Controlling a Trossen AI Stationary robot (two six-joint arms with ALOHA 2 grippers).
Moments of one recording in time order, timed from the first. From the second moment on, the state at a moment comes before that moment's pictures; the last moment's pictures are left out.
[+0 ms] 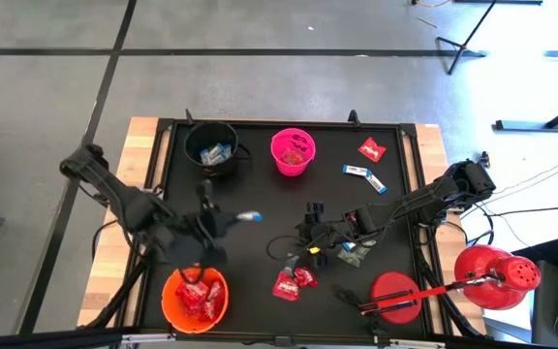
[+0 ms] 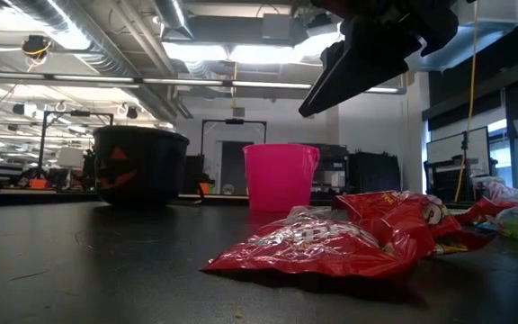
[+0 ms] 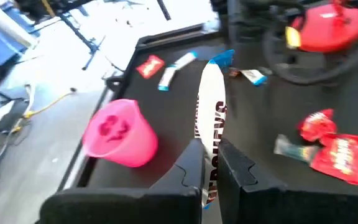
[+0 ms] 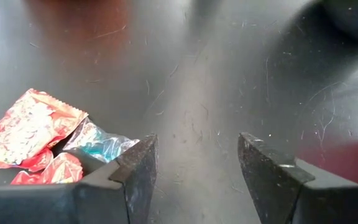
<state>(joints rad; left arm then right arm) -0.60 1.41 1.50 -0.98 -0.87 -0.33 0.33 1.62 1.05 -0.25 0.27 0.07</state>
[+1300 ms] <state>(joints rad) 0.45 1.18 1.11 -0.83 -0.44 -0.21 0.33 1.62 1.05 -0.21 0.27 0.10</state>
